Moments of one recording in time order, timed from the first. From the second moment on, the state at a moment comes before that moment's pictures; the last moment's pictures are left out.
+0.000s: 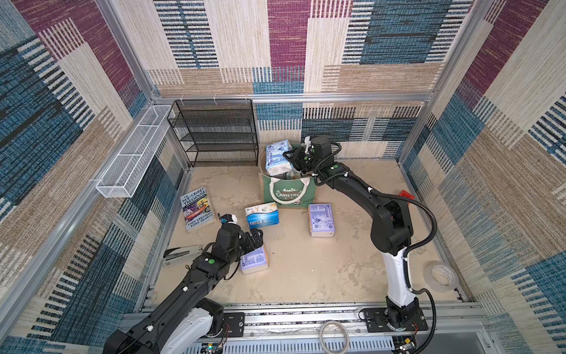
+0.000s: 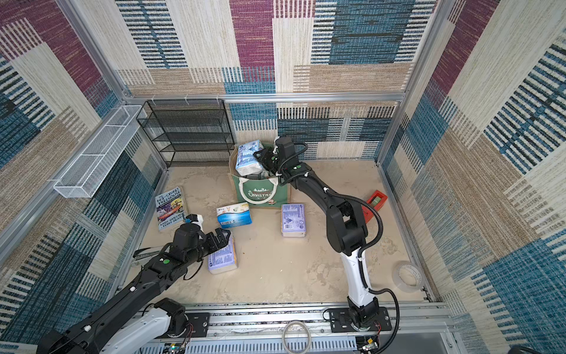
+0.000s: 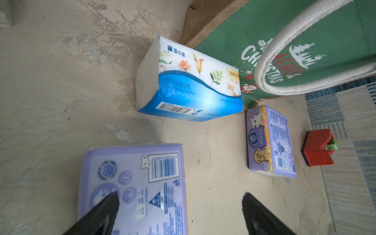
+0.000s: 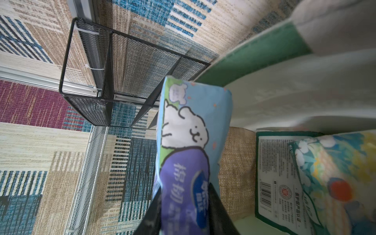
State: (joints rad) left arm -0.40 0.88 0.47 -0.28 0.00 -0.76; right arm 0.50 2.17 1.96 -0.10 -0.32 1.08
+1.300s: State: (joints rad) left arm -0.32 0.83 0.44 -0.30 0.01 -0.76; right arm 0.54 2.37 2.16 -0.37 -0.23 0.93
